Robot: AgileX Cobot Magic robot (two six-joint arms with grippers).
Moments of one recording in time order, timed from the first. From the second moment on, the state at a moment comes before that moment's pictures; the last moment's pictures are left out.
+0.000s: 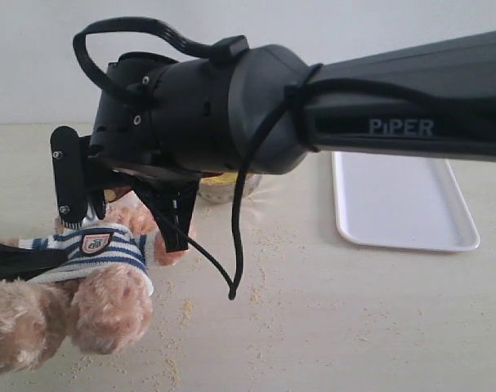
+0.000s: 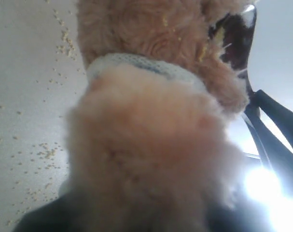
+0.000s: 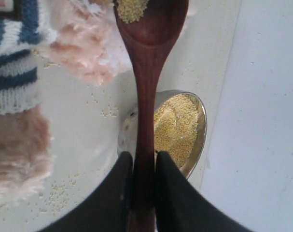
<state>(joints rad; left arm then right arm) 0.41 1.80 -0.34 -1.73 1.18 1.35 1.06 2.02 -1.61 -0.76 0.79 -0.32</state>
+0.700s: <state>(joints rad) 0.41 1.80 -0.34 -1.73 1.18 1.35 1.13 2.03 -1.61 -0.99 0.81 -0.21</state>
